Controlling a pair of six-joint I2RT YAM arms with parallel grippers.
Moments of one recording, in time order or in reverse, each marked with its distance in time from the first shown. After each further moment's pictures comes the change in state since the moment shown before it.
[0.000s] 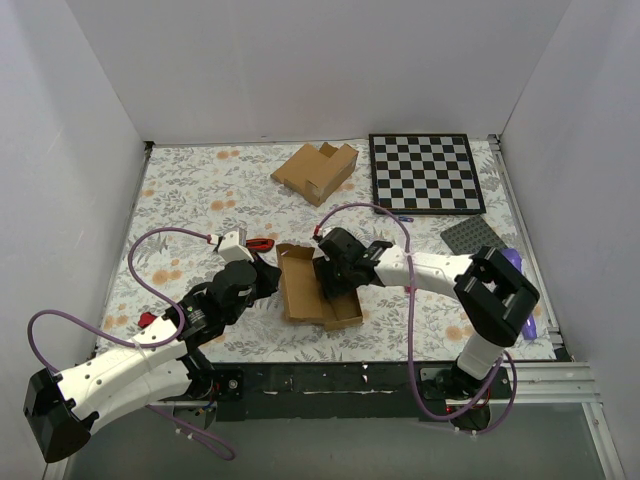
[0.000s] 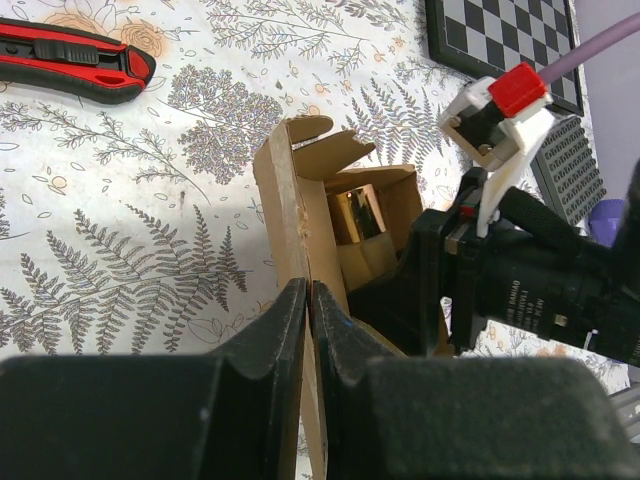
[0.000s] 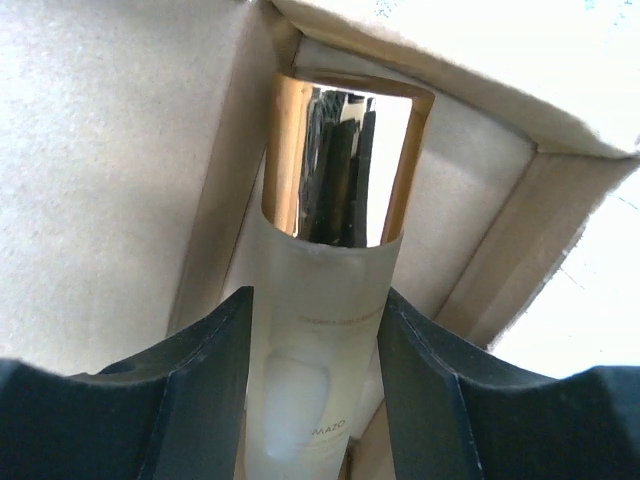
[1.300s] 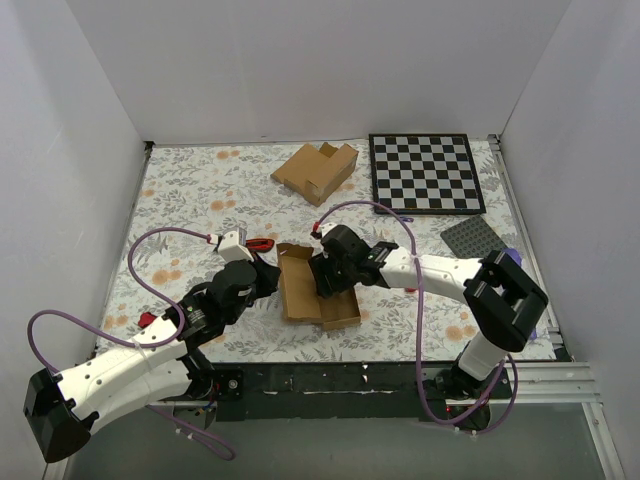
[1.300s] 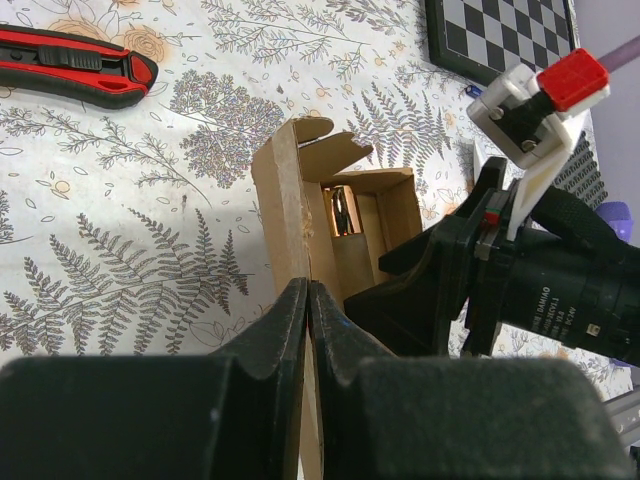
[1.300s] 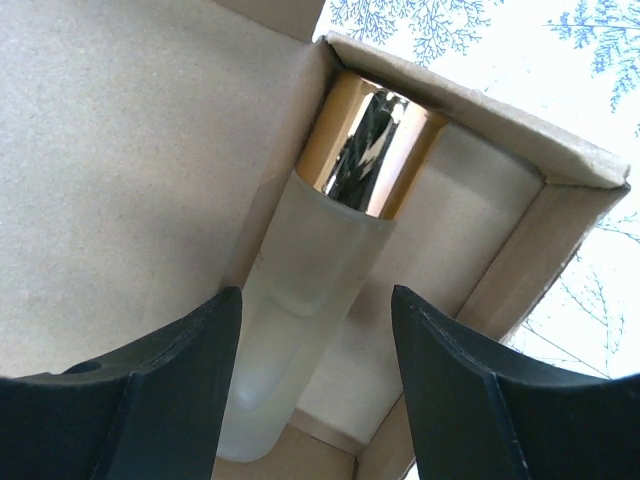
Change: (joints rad) left arm 0.000 0.000 0.000 0.004 -0.005 0.004; right arm -0.002 -0.074 -0.038 0.064 -0.033 -0.022
